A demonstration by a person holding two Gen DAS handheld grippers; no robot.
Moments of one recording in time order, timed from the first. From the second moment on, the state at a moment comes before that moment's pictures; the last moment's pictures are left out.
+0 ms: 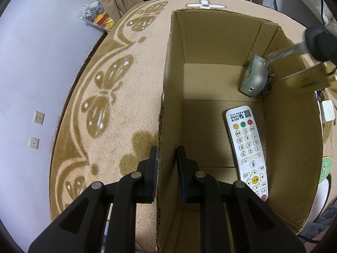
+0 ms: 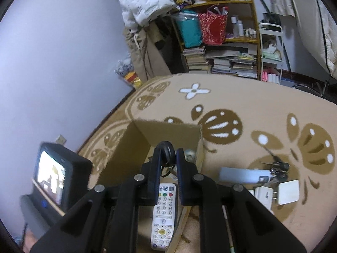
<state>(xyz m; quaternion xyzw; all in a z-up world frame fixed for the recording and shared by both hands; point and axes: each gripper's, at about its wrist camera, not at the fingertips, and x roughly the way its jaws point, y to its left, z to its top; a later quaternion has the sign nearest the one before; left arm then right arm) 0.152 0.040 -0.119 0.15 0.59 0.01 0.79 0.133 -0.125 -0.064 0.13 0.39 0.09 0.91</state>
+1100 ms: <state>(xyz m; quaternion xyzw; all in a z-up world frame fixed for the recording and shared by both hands) 0.152 0.040 -0.119 0.15 0.59 0.01 0.80 0.089 -0.176 -0.072 0.14 0.39 0.04 0.91</state>
